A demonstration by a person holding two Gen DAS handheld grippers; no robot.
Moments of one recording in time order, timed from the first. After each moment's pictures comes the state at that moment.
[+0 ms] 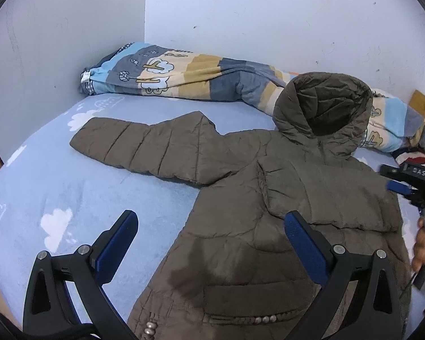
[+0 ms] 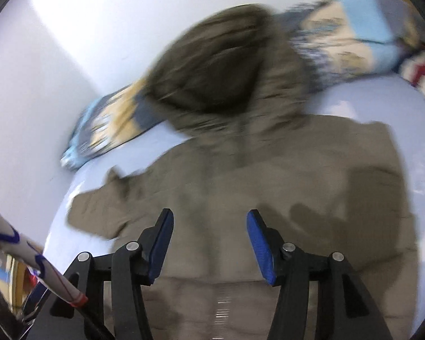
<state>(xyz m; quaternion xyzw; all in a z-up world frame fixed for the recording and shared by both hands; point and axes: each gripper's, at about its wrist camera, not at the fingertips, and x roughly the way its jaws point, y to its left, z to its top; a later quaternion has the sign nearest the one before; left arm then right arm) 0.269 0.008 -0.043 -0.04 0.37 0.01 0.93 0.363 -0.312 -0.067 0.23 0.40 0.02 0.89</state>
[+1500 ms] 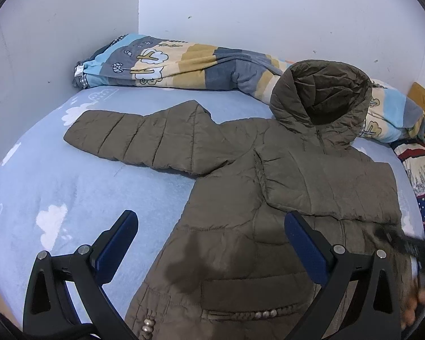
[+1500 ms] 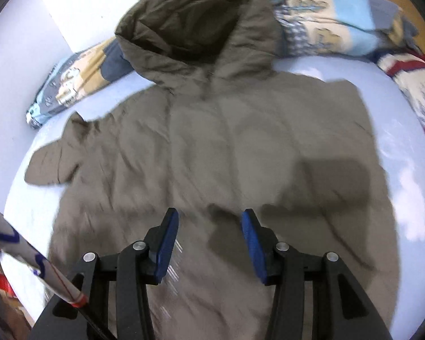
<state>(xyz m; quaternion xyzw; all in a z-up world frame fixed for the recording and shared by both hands) 0.273 0.003 -0.051 -0.04 0.39 0.00 0.92 0.300 -0.281 -0.109 0.13 0.49 -0.03 0.86</state>
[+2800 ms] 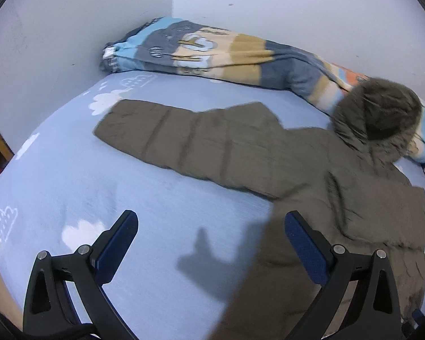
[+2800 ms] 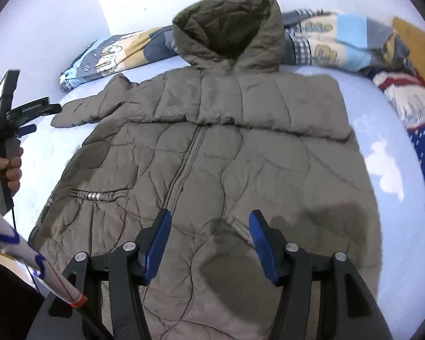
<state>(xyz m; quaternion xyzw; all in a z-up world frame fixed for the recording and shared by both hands) 0.337 0.116 -0.062 -0.06 0.42 0.07 0.90 0.170 -0.254 -0.109 0.07 0.46 0.03 0.88</state>
